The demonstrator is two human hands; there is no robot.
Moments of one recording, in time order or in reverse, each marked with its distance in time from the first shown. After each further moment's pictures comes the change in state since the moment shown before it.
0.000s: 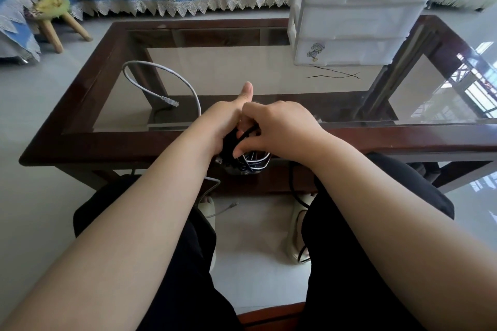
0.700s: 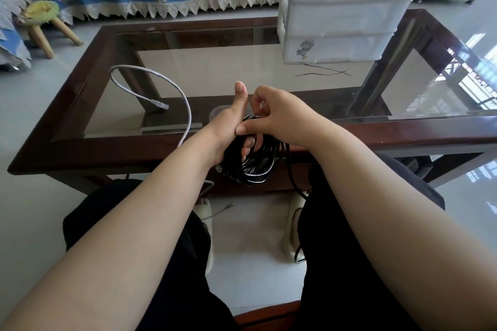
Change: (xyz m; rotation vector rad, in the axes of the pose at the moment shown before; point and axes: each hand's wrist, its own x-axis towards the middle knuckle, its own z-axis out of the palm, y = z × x) left_hand -0.007 -0.009 0.017 -0.076 -0.308 0.084; right_hand 0.001 0.029 -0.003 0.523 -0.010 0.253
